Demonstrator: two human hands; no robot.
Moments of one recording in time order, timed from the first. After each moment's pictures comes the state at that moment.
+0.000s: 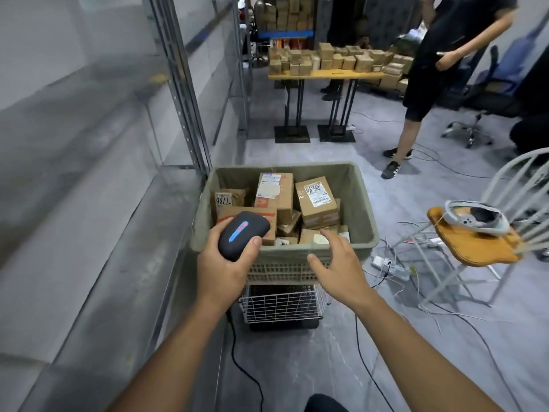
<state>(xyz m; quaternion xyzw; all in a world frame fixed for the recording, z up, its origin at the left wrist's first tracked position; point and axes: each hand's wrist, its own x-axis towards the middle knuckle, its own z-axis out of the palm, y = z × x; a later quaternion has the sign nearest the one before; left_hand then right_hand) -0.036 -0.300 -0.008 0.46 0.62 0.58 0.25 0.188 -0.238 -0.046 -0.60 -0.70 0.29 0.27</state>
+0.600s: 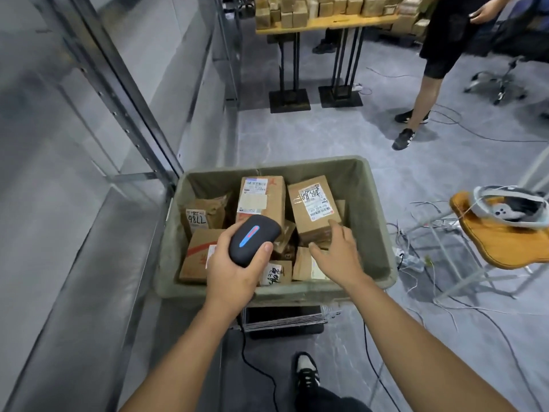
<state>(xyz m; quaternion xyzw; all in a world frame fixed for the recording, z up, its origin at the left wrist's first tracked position) -0.004 -0.101 -0.053 0.44 0.66 0.52 0.33 0.201 -0.010 -0.129 -0.68 -0.63 0.32 0.18</state>
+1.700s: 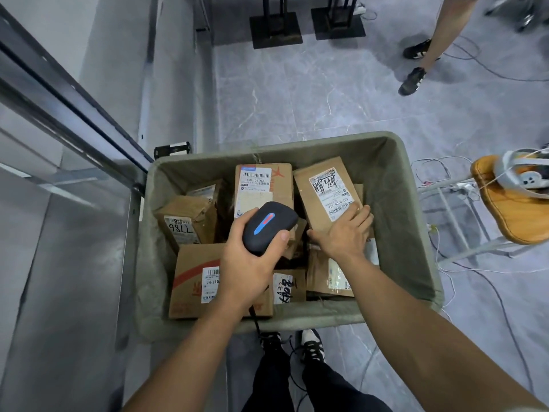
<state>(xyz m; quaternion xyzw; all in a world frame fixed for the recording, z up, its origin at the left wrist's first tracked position) -0.033 0.037 -0.103 0.43 0.68 0.43 0.41 0.148 0.124 -0.232 -0.82 -0.52 0.23 0.06</state>
